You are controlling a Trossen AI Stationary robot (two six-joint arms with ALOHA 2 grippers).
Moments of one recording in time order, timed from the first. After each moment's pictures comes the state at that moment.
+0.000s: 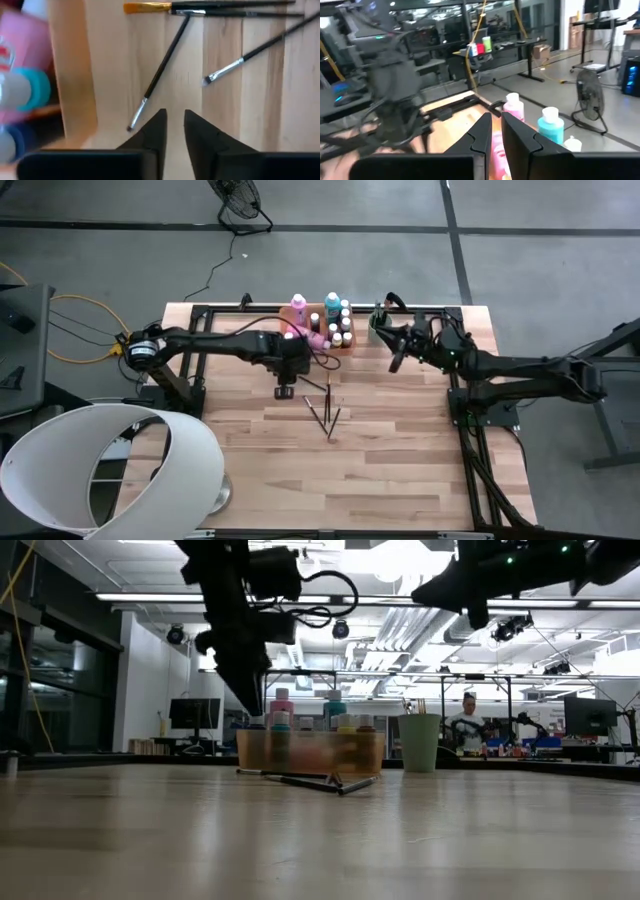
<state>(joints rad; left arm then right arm) 0.20 1.63 1.21 -0.75 -0.03 0.21 -0.28 0.90 0.49 0.43 0.21 0.16</state>
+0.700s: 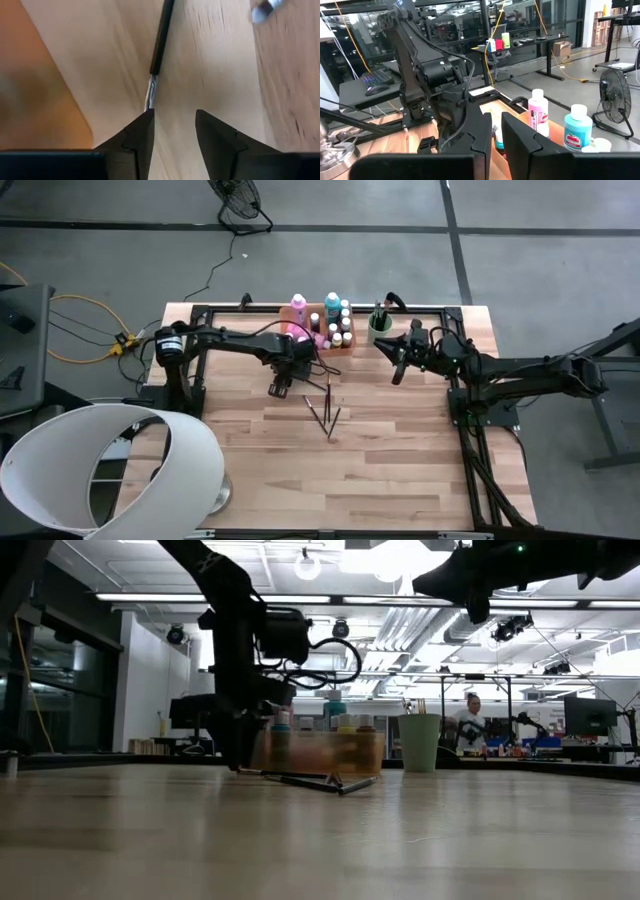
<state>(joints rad) 0.28 1.83 1.19 -0.72 -0.06 0.55 -0.17 0.87 0.49 0.39 0.21 0.16</state>
